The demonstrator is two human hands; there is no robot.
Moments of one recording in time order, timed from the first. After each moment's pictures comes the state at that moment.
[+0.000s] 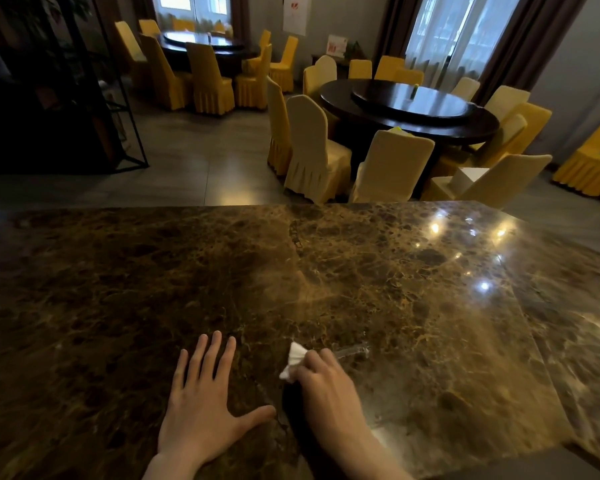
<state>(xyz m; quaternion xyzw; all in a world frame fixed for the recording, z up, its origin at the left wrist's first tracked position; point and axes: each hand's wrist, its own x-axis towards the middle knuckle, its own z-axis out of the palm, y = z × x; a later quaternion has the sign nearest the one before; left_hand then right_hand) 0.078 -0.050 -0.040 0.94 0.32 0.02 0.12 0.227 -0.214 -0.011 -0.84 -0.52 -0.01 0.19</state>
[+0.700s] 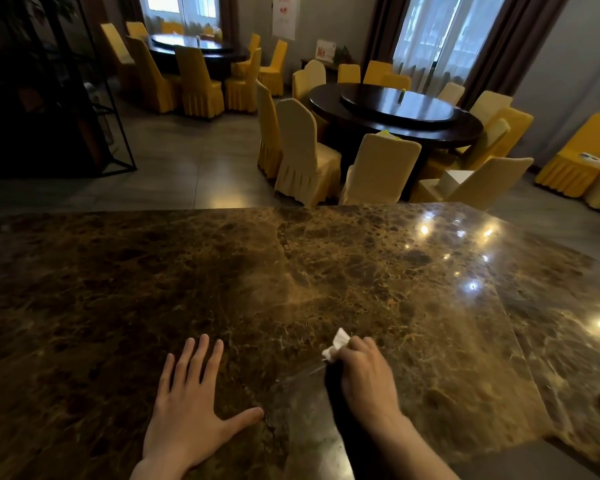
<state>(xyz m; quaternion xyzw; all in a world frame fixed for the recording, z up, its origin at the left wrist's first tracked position) 0.079 -0.050 -0.036 0.94 0.32 0.01 0.12 0.281 -0.253 -0.003 -0.90 -0.38 -0.02 0.20</state>
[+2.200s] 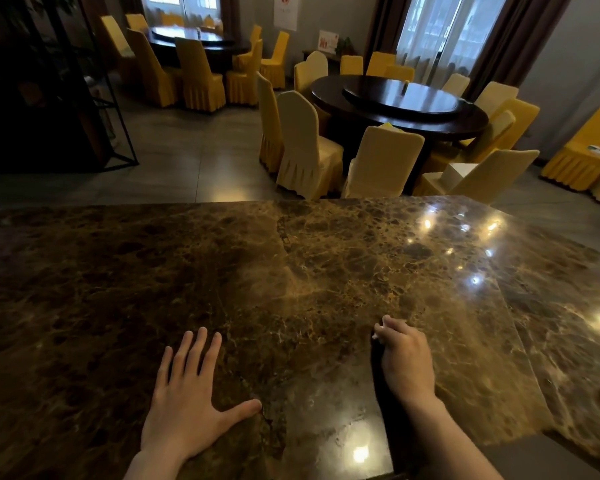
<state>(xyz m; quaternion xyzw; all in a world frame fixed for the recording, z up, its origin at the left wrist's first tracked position) 0.080 -0.050 -0.037 0.94 0.33 0.01 0.11 0.338 -0.297 -0.010 -0.93 -0.30 -0.07 0.22</state>
